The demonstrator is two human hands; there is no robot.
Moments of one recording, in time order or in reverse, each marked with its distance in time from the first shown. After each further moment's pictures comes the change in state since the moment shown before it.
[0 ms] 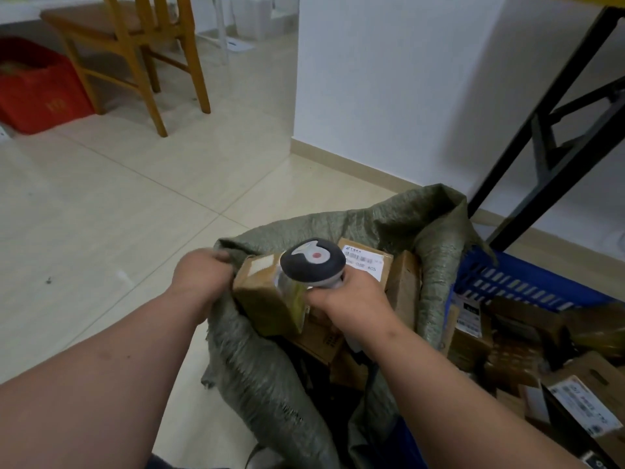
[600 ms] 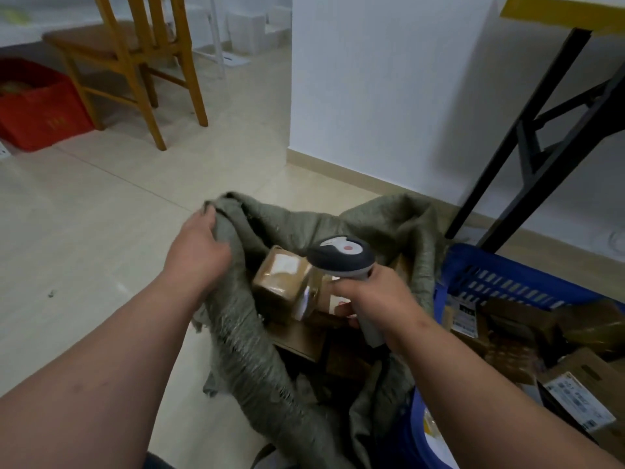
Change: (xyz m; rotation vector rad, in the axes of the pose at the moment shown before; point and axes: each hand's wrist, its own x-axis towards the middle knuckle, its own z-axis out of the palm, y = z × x) left_hand -0.017 0.040 -0.029 0.227 0.086 0.341; right_hand -0.011 -0.001 -0.034 0.255 0.009 0.069
